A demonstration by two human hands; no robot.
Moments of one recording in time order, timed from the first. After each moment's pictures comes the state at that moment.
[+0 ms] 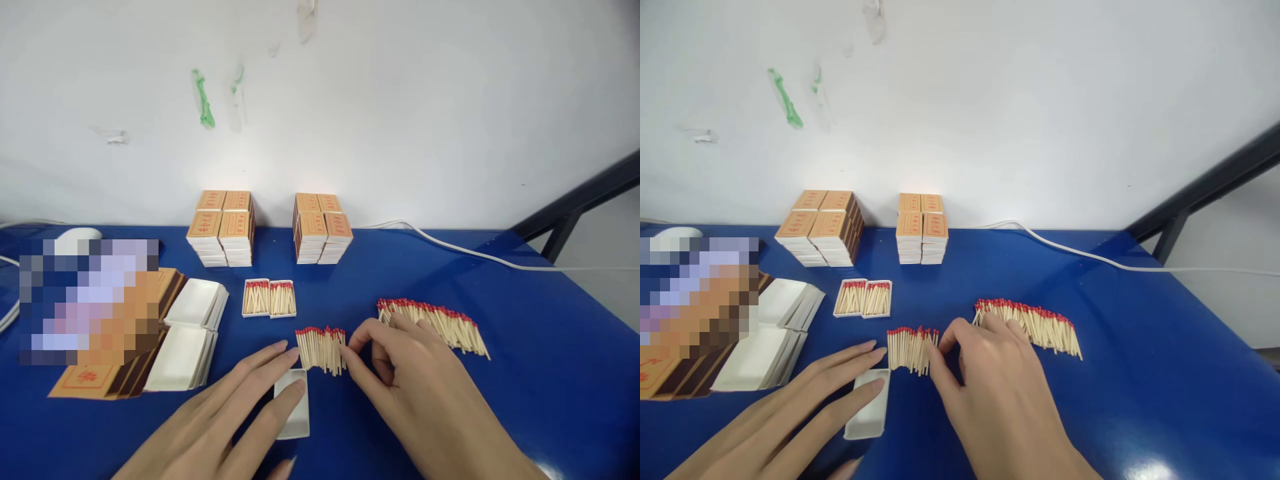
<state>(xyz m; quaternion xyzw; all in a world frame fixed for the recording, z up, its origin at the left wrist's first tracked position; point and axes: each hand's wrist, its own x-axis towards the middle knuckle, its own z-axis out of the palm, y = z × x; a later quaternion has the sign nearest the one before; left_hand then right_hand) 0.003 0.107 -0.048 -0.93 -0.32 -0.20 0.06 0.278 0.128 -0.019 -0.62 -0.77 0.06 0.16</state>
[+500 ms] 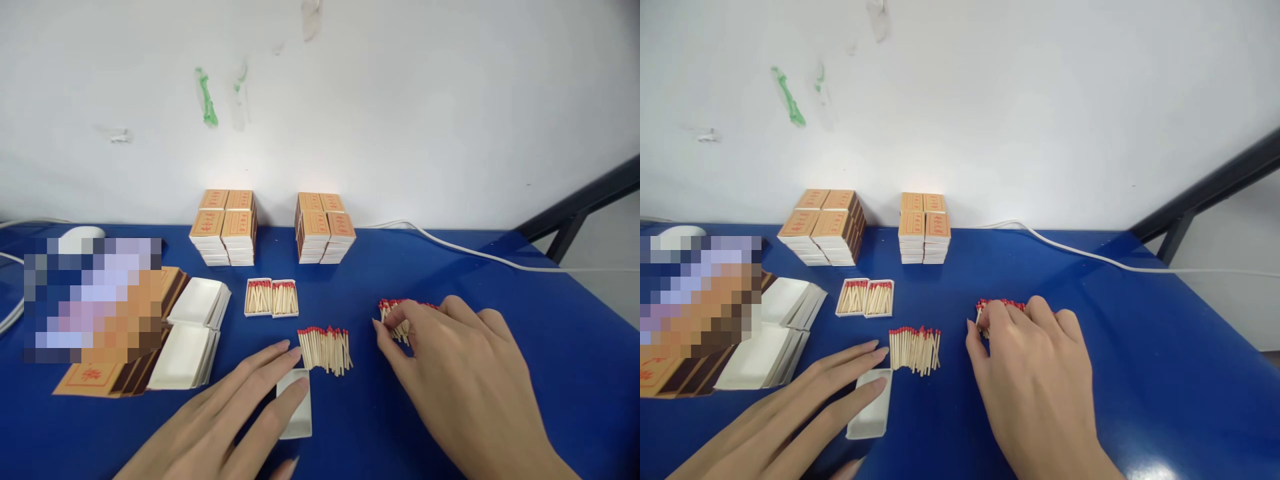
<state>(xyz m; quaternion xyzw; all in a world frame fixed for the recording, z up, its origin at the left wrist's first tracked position) 0.001 0.105 -0.049 -0.93 -0.32 -0.18 0.06 0.299 0.134 -0.018 -0.62 -0.76 -0.18 0.11</state>
